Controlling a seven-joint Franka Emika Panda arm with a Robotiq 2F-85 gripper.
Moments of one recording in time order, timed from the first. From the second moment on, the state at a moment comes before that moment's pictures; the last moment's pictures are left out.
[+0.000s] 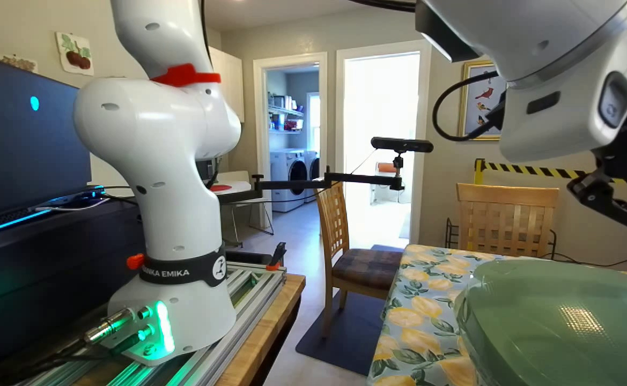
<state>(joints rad) -0.06 -0.08 -0.10 -2.41 1.70 2.84 0.05</state>
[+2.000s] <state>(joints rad) 0.01 -0.13 0.13 -2.61 -0.21 2.24 0.87</state>
